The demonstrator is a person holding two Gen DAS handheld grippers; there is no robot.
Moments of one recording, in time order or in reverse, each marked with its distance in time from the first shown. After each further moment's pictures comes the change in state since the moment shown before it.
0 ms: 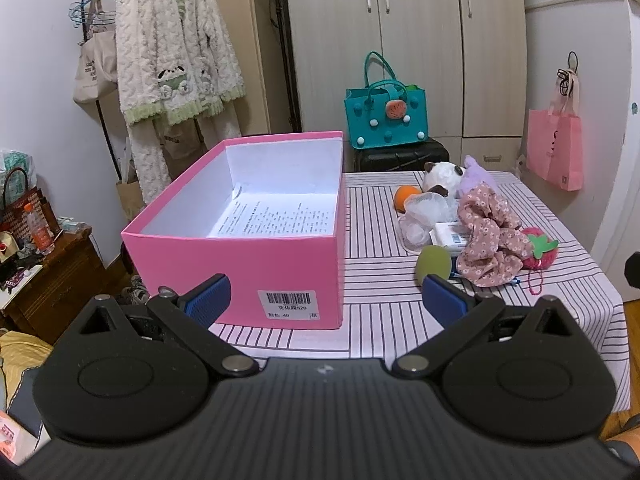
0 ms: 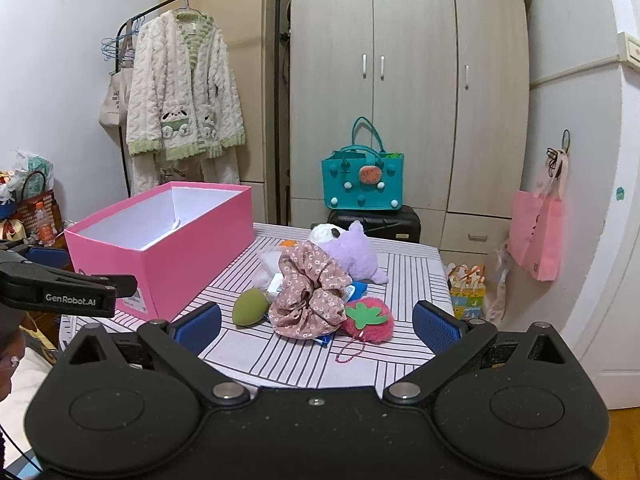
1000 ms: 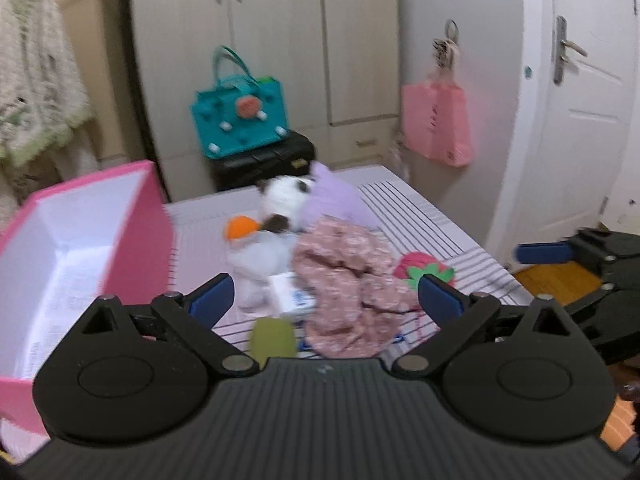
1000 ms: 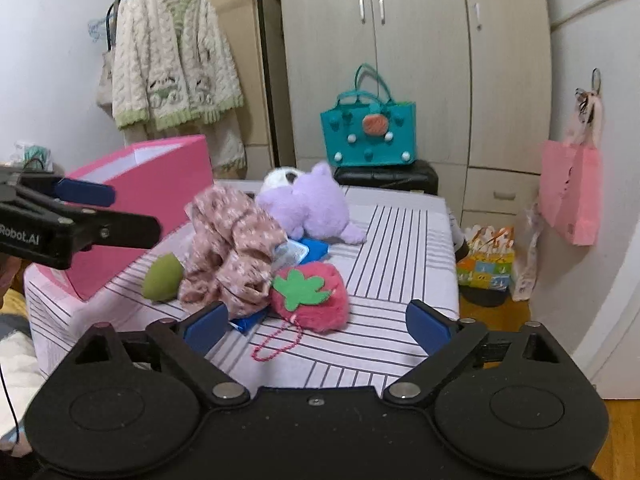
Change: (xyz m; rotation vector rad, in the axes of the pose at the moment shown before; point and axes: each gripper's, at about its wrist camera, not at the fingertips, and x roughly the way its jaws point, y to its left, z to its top) left arm 0.097 -0.100 0.045 0.179 0.038 -0.388; right arm 0.121 -0.090 -0.031 0.038 0.113 0.099
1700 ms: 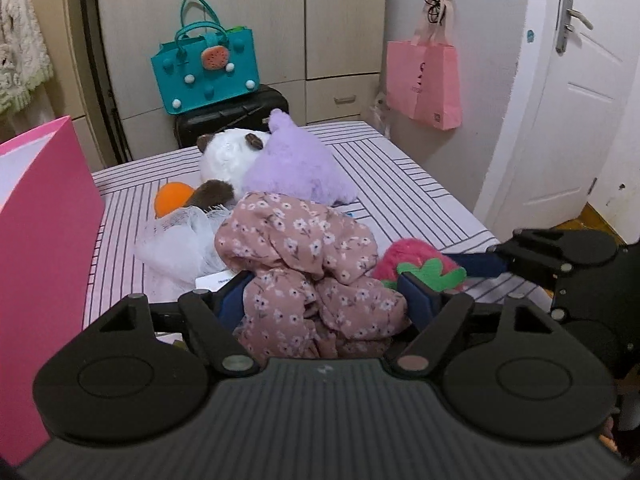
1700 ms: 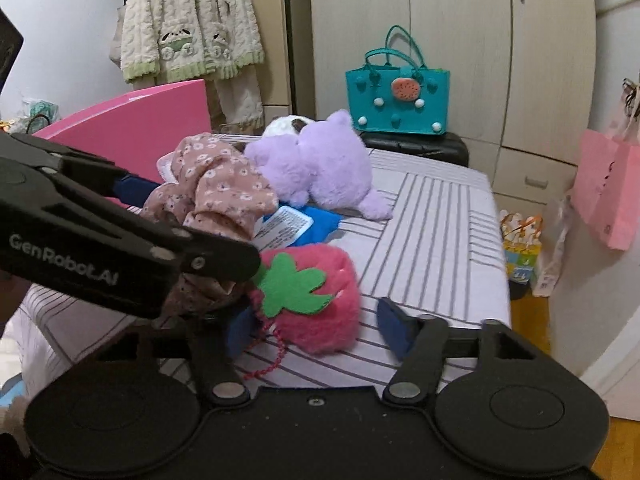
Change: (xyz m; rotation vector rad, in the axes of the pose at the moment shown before) left arm 0.083 -0.011 0.002 -0.031 0.111 -0.053; right arm 0.074 -0.004 -0.002 -0.068 0.093 0.063
